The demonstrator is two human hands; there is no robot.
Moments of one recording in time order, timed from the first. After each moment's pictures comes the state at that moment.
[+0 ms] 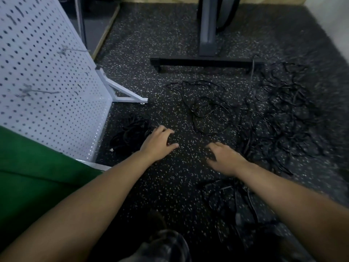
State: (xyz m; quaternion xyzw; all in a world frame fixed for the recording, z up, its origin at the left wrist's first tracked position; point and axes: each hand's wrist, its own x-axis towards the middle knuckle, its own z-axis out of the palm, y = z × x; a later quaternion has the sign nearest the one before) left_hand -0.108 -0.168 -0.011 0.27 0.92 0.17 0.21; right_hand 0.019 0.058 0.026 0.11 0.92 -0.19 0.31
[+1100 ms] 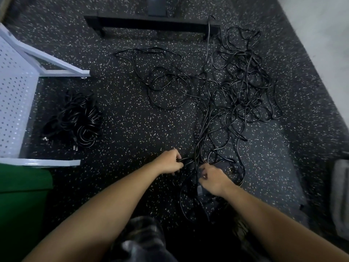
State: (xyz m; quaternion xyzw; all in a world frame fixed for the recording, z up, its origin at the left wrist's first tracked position) left_hand 0.023 -0.040 -0.119 0.27 0.80 0.21 0.48; right_hand 0.173 0.099 -0.070 0.34 0.82 -0.28 0.36
